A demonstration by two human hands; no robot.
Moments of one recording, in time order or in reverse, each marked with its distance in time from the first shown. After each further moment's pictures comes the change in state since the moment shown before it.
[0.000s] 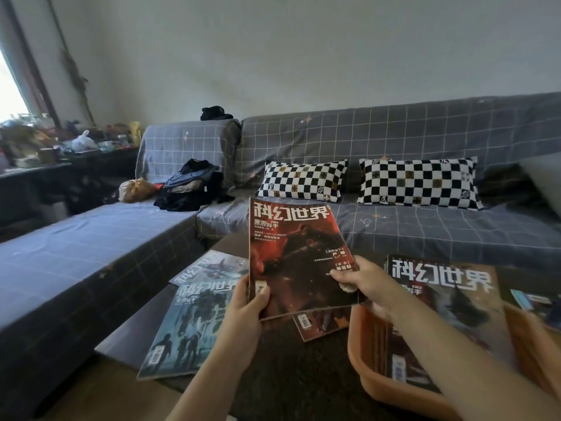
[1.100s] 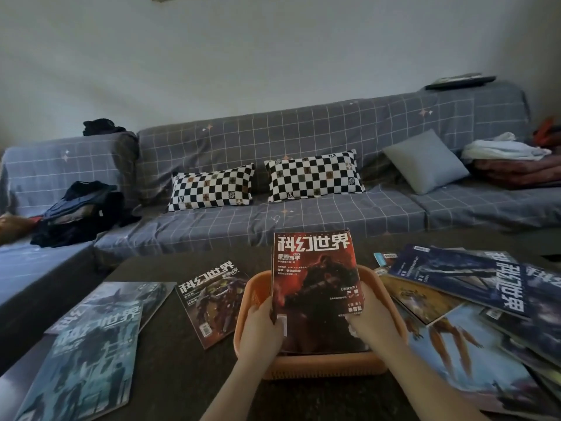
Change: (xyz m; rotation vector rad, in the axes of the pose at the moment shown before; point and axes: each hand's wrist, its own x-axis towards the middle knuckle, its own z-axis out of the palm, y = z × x) left_hand -0.022 -0.119 0.157 1.304 -0.197 0.142; right_hand -0.102 0.101 -0.157 -0.451 0.600 0.018
